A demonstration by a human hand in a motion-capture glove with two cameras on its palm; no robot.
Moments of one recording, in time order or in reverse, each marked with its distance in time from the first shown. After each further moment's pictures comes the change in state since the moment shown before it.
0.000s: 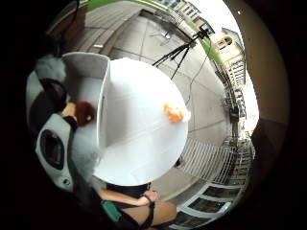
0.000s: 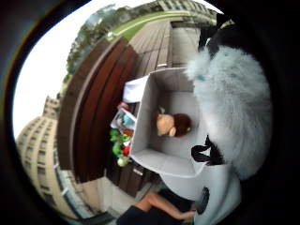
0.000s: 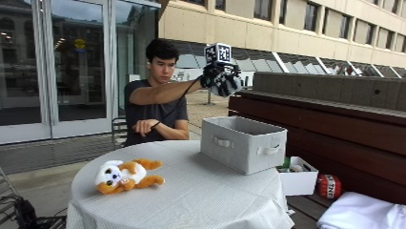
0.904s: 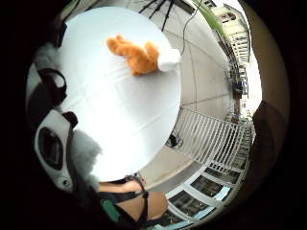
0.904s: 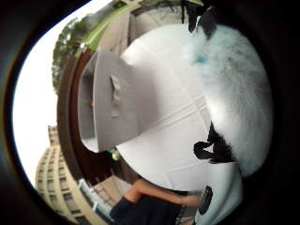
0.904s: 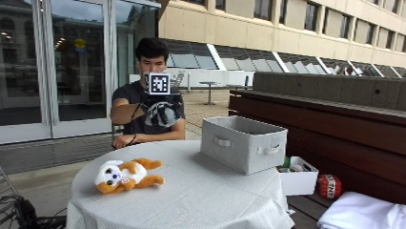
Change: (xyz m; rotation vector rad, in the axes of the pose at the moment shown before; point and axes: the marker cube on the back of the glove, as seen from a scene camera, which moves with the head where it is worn) arm 0.246 0.112 0.122 -0.218 -0.019 0.277
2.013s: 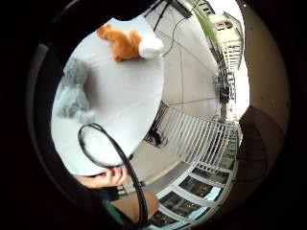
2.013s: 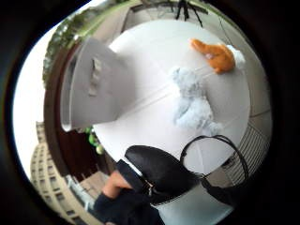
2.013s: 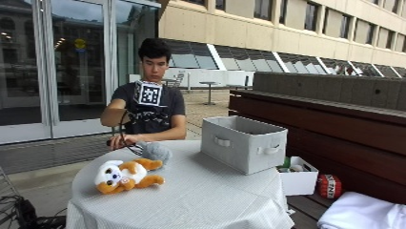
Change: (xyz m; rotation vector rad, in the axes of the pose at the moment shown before) arm 0.048 0.039 0.033 -0.092 0.142 -0.096
